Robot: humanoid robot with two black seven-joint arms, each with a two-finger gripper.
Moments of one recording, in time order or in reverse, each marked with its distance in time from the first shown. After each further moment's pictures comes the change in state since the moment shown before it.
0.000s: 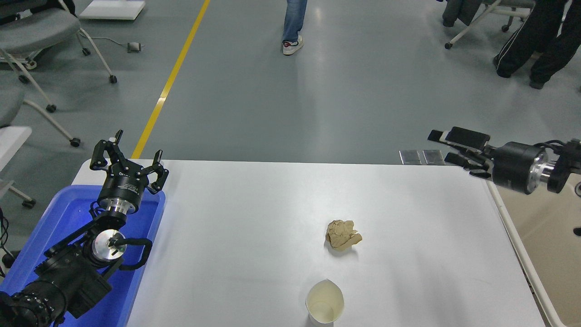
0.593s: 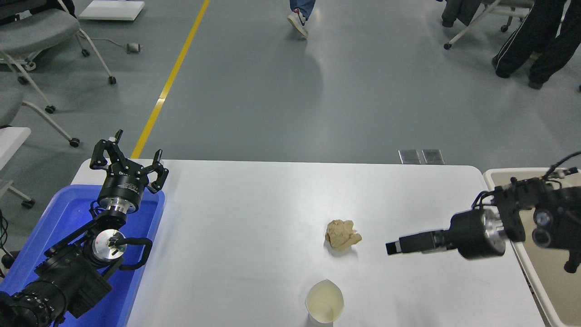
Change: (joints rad) left arm -0.001 0.000 0.000 0.000 0.000 0.000 0.000; right arm 0.252 0.397 -0.411 0.130 -0.049 0.001 -0.002
